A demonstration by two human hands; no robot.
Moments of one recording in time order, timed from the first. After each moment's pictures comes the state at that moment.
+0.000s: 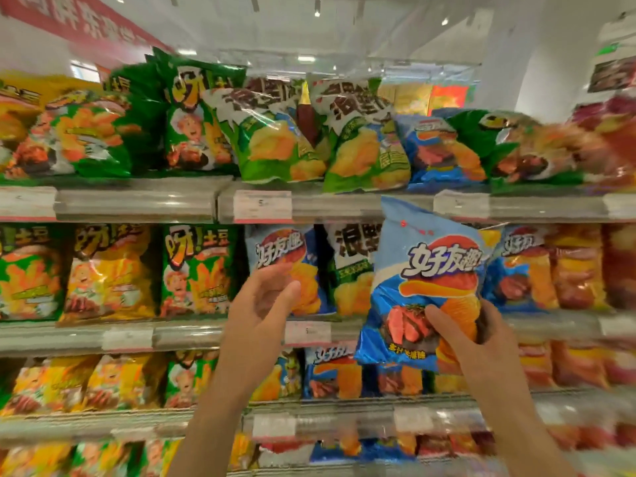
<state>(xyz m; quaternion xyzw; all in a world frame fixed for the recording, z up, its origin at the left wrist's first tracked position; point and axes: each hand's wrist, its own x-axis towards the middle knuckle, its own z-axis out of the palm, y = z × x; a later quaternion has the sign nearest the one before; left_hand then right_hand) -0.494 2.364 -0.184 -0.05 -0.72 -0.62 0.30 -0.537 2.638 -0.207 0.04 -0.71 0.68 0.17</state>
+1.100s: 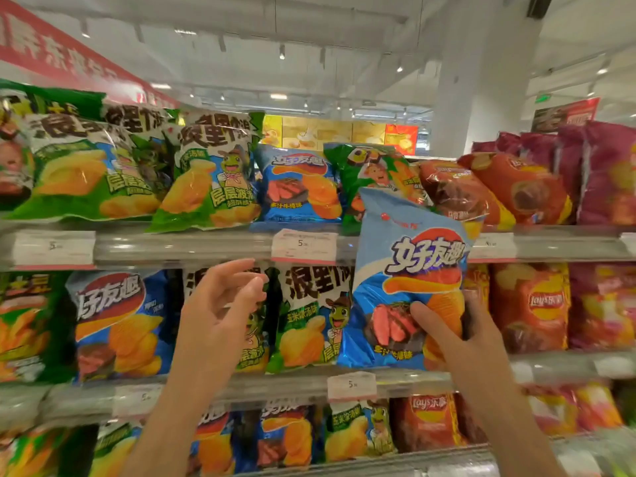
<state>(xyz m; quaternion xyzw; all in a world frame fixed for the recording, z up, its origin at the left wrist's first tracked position) -0.590 2.551 -0.138 -0.07 -0.72 -0.57 0.39 -0.629 2.836 -0.154 0.12 -0.70 0.67 0.22</state>
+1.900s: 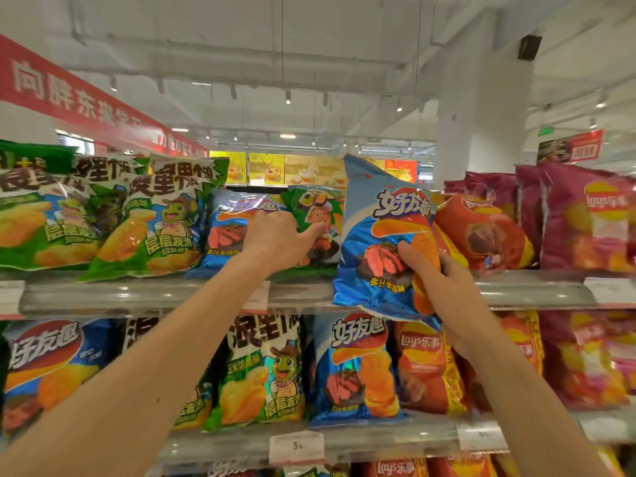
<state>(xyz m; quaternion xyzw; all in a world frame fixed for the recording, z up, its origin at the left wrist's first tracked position) -0.733 2.668 0.017 0.02 -0.94 -0.16 0.32 -0.728 2.916 -0.051 0.19 -0.68 0.69 0.17</state>
